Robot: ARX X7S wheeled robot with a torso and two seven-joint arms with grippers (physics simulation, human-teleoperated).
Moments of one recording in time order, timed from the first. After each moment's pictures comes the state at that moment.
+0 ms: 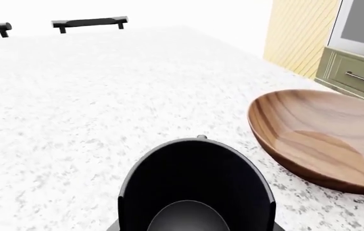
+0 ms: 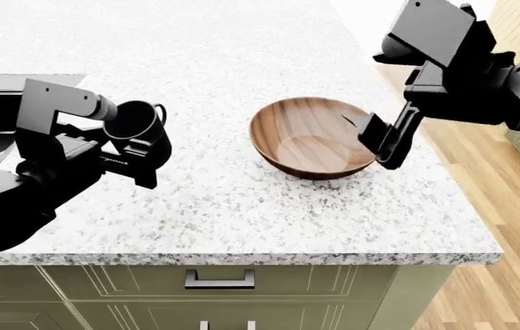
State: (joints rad) left arm -0.86 -0.66 0.15 0.21 -0.95 -1.09 -0.07; right arm 1.48 0.73 -0.75 -0.27 0.37 1.15 -0.71
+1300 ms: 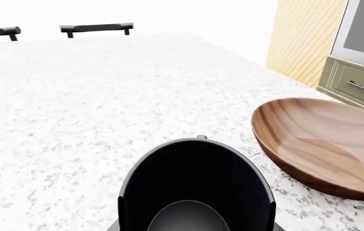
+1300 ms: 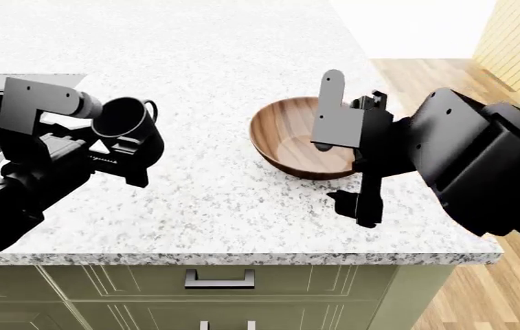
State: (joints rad) left arm -0.83 -0.69 0.10 0.24 -1.01 -1.09 -0.10; right arm 1.51 0.63 -1.22 -0.09 0.23 1.02 -0.88
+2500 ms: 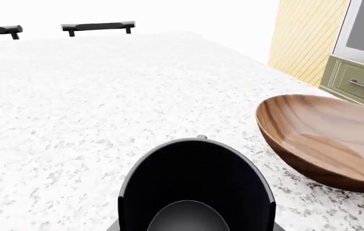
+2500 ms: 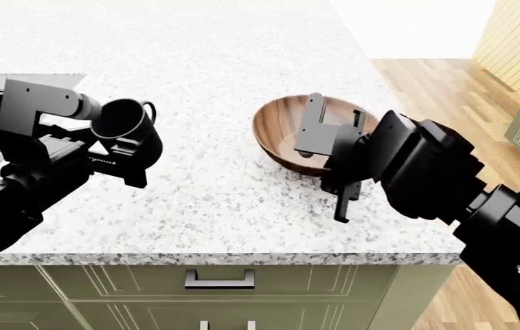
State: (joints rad) left arm -0.83 -0.70 0.11 0.23 -1.01 -1.07 -0.09; right arm 1.42 0.42 -1.27 0.40 0.16 0.78 -0.80
